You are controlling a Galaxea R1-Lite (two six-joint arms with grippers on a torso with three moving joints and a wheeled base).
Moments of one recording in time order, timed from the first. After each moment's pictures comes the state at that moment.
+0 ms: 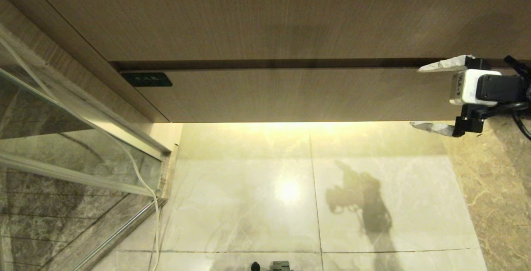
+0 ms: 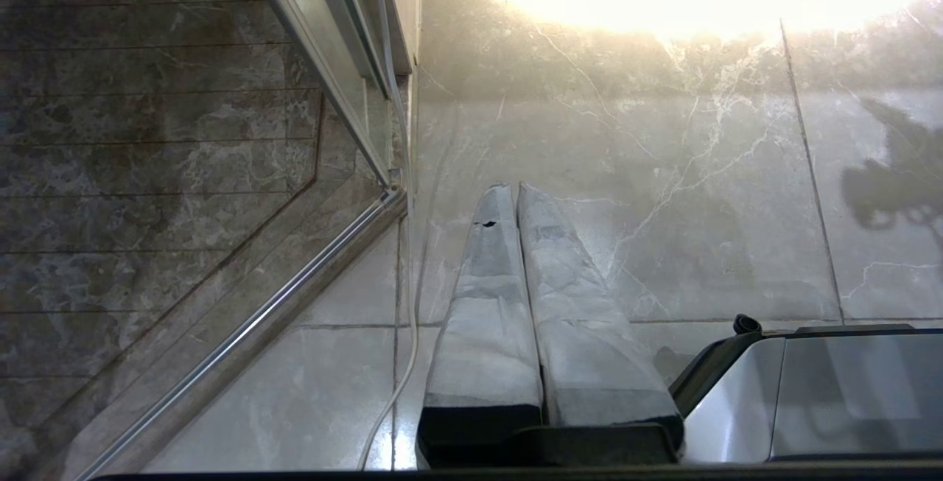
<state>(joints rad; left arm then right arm) 0.00 0.00 0.00 0.00 0.00 0.00 0.03 1.48 -1.16 0.02 0.48 -1.43</state>
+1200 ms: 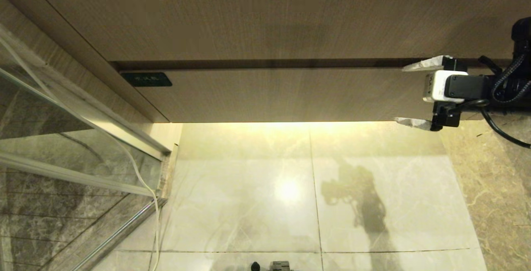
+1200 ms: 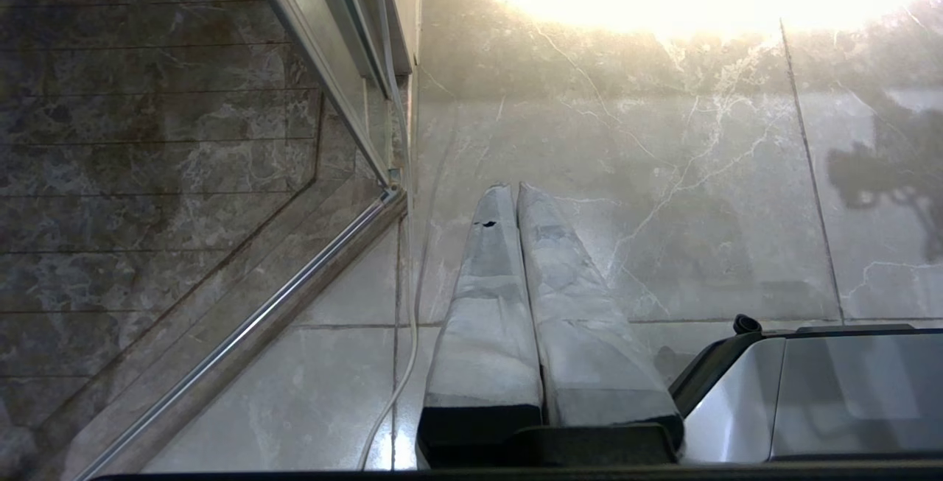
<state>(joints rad) 0.00 0.00 0.00 0.00 0.00 0.00 0.06 1.58 -1.20 -0.06 0.44 -1.43</state>
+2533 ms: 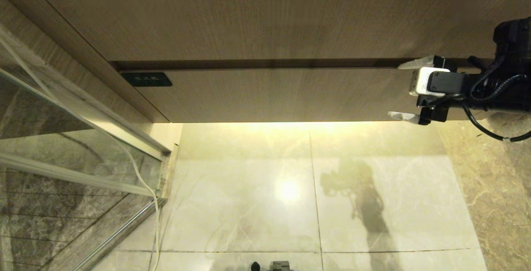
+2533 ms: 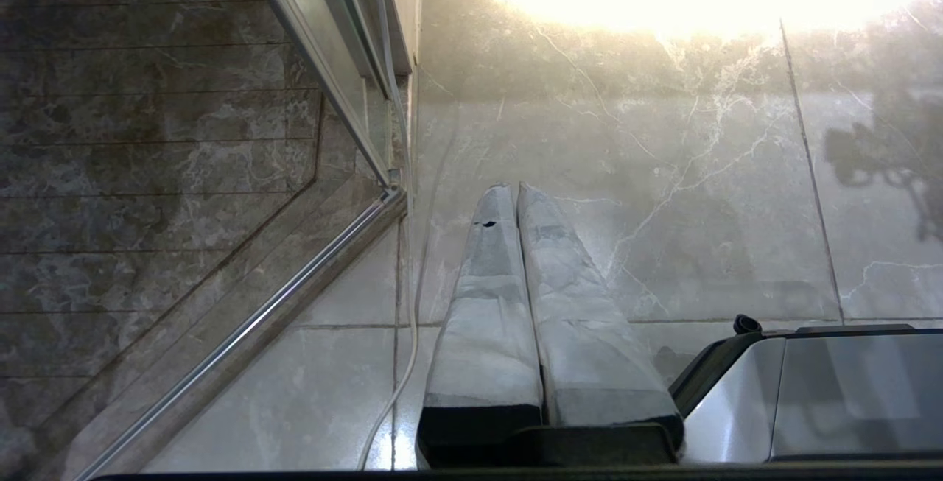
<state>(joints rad) 0.00 0.00 0.00 0.00 0.00 0.00 0.05 1.66 -1.23 -0.14 0.38 -1.37</state>
